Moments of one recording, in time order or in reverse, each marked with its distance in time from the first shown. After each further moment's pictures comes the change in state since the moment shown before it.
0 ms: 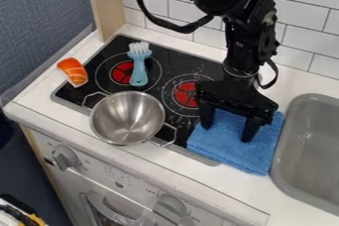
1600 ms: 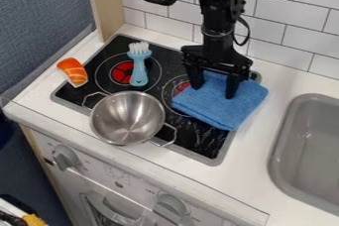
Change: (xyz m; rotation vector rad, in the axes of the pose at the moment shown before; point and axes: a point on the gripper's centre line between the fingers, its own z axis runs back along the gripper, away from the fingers) arm 0.067 0.070 -0.009 -0.006 -0.037 0.015
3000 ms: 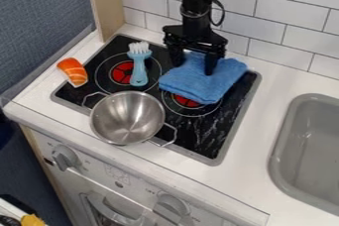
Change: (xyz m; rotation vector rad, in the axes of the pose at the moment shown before) arm 0.027 0.043 0.004 0.062 -0.011 0.027
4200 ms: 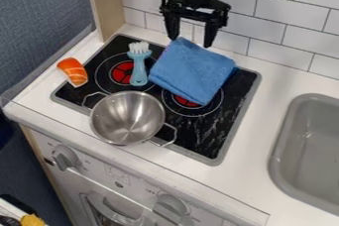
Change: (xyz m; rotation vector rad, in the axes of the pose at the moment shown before) arm 0.014 -0.004 0.051 0.004 0.042 0.036
